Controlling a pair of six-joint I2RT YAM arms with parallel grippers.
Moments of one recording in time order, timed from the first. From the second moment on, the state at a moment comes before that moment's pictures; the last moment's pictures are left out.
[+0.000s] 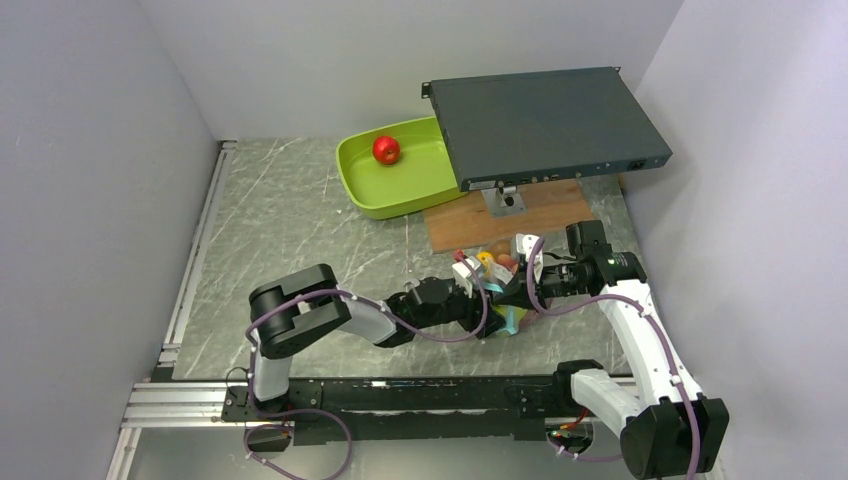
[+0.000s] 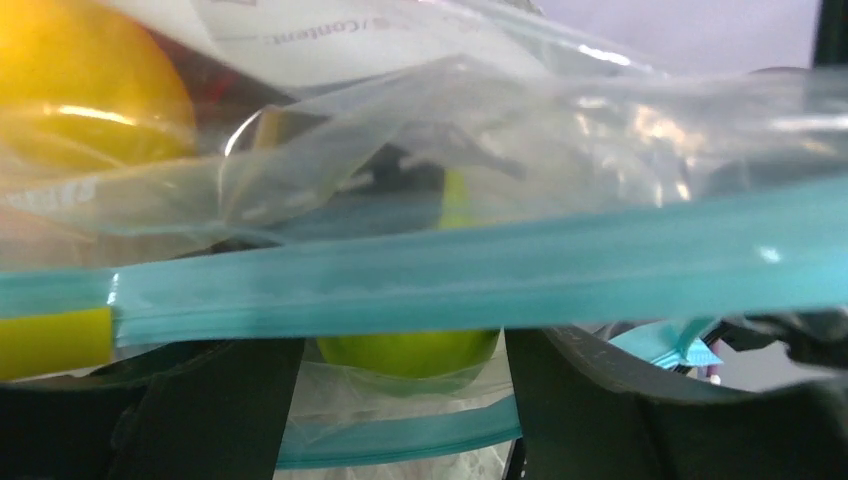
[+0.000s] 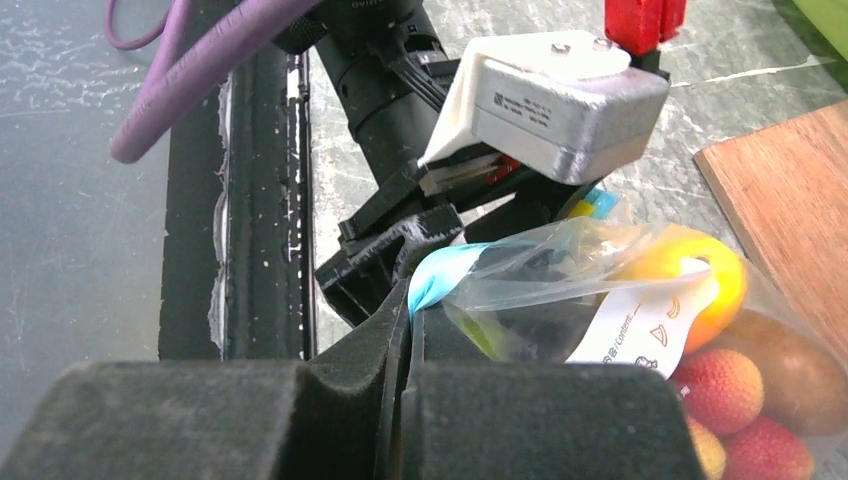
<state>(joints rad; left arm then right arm) -1.14 1.90 0.78 0.95 0.11 -0.54 0.09 0.97 0.84 -1.07 -1.14 -1.07</state>
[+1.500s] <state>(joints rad) -1.11 1.50 0.57 0.78 -0.01 -0.50 0.10 0.98 0.82 -0.89 -1.07 -0.89</state>
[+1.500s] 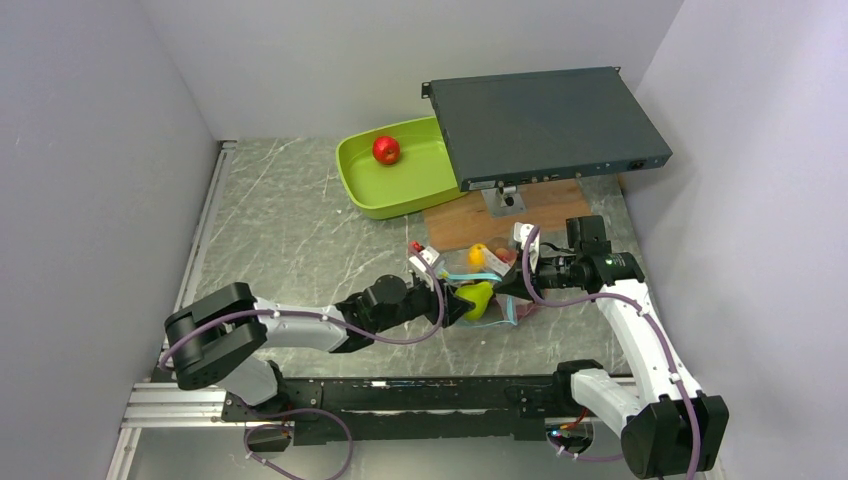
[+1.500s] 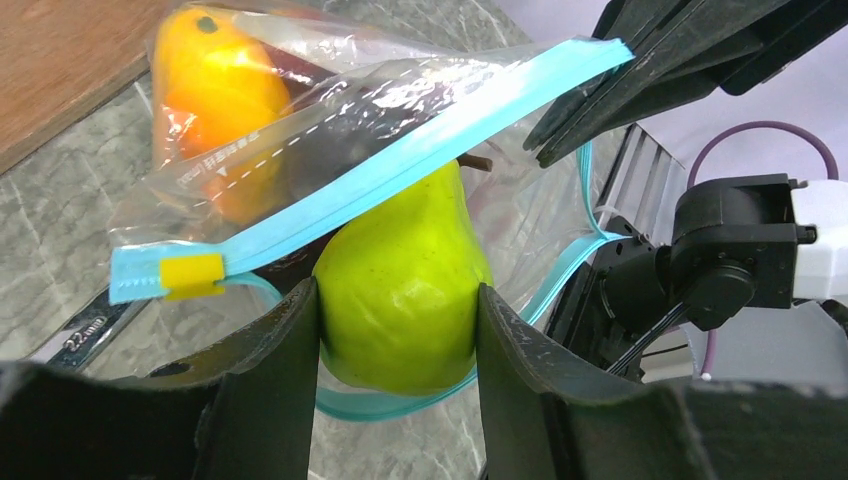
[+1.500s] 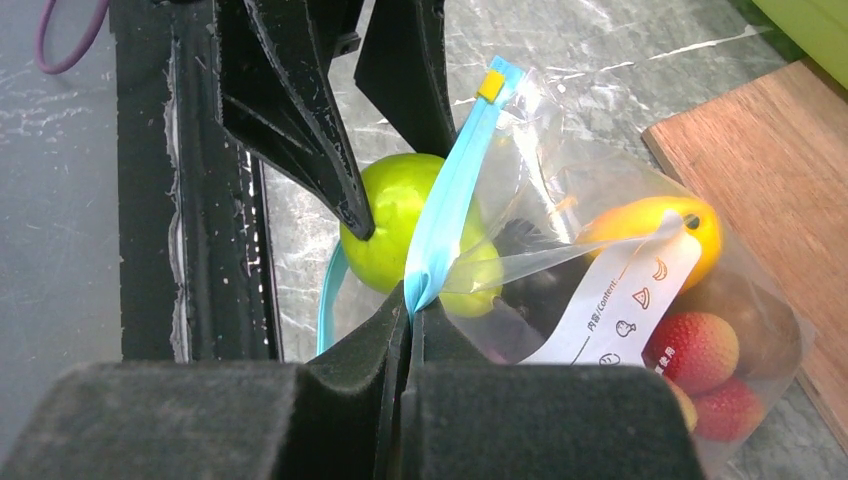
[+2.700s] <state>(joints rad) -0.76 0.97 0.41 0.54 0.09 -0.26 0.10 0.98 0.82 -0.88 -1.07 -0.89</state>
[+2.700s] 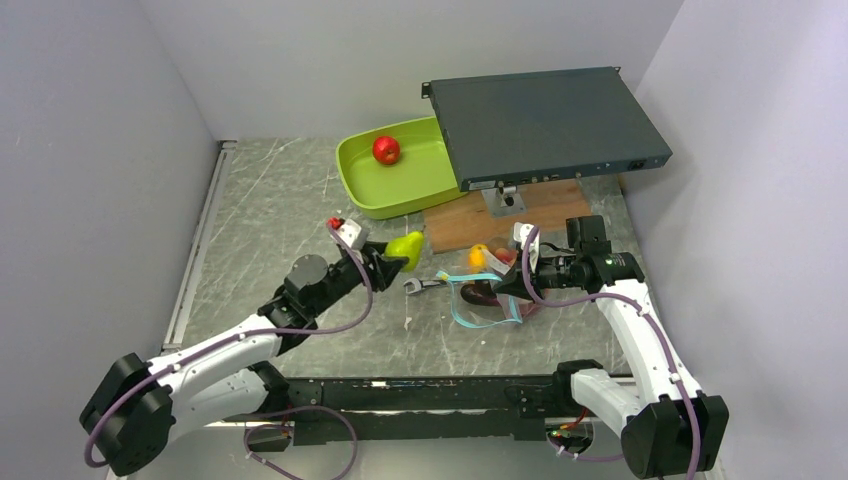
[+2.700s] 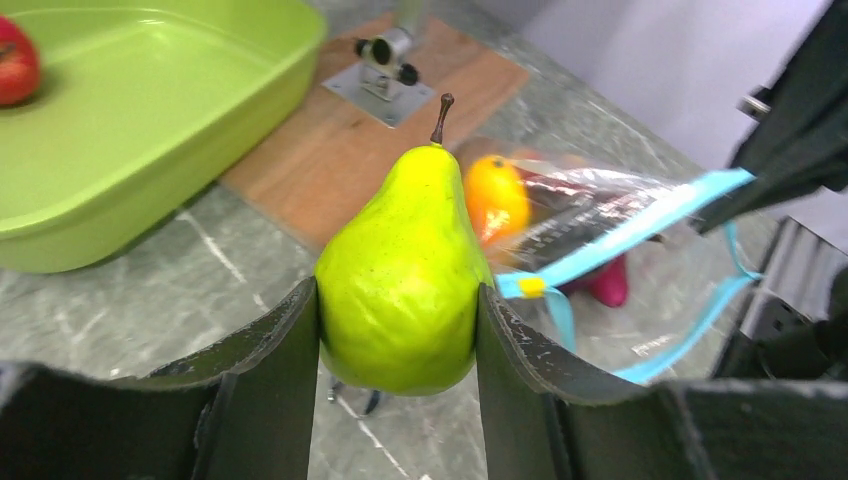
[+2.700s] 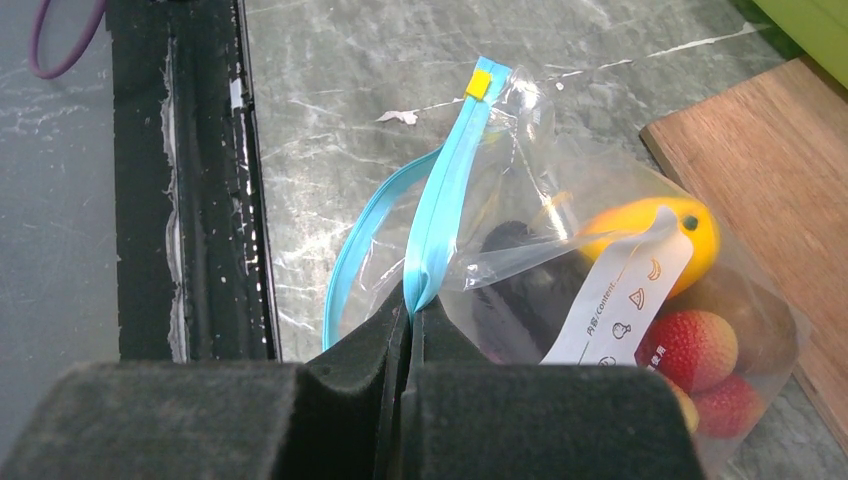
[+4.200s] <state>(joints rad) -0.30 1.83 1.35 0.00 0.05 -0.32 0.15 0.98 0.82 -0.88 -1.05 -0.89</state>
